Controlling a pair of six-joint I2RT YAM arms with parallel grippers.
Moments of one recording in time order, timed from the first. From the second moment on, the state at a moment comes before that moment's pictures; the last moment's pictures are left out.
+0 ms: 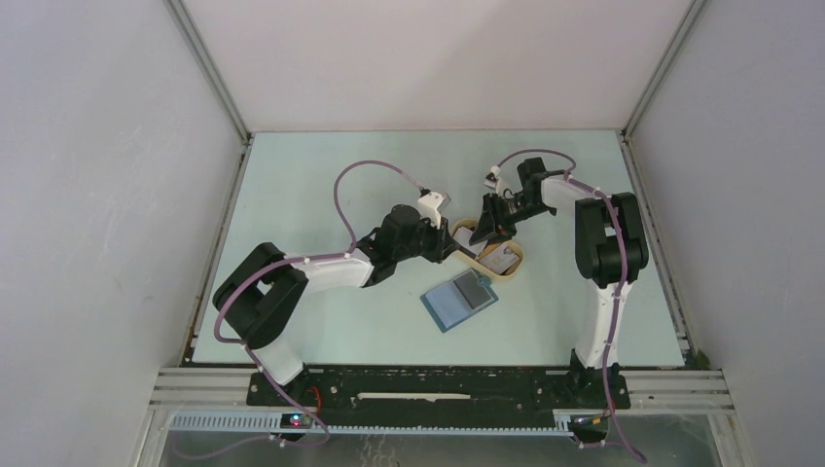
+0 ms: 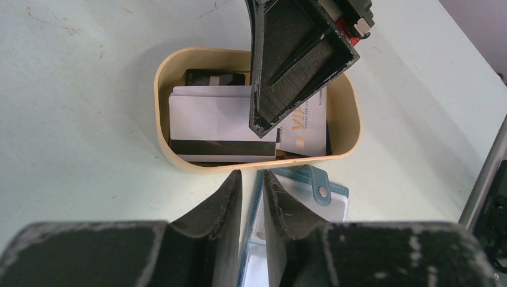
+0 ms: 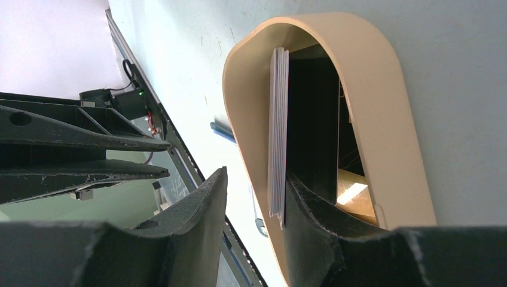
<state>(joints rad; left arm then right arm) -0.76 1.68 0.86 0.41 0.18 -0.32 0.17 2.07 1.41 -0.71 -0.97 0.02</state>
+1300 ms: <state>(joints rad) -0.76 1.68 0.86 0.40 0.18 -0.32 0.09 2.07 1.41 -0.71 -0.97 0.02</state>
